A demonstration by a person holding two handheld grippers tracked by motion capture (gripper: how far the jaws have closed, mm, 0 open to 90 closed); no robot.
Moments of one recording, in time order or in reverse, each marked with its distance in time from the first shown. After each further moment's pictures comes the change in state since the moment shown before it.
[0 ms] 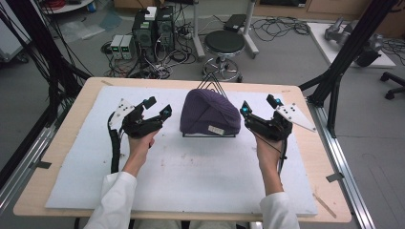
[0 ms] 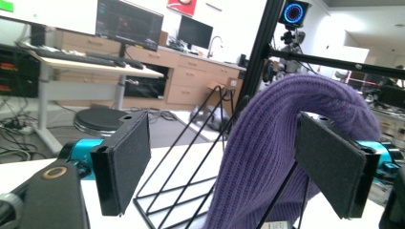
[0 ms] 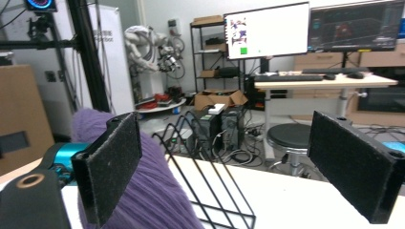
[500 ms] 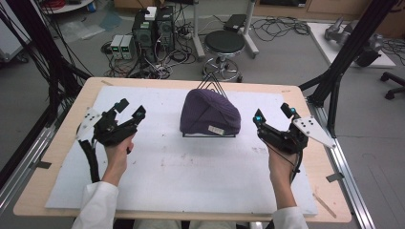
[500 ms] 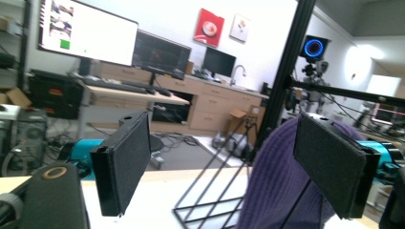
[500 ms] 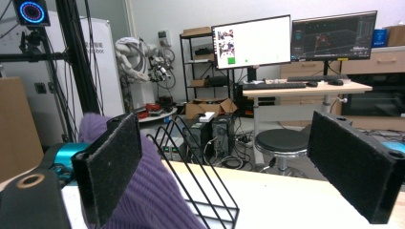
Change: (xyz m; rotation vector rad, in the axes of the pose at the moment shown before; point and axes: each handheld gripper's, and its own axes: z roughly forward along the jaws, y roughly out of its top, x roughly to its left) left arm 0.013 0.025 -0.069 -0.124 0.115 0.017; right arm -0.005 0.006 -0.043 -0.039 -0.039 0.008
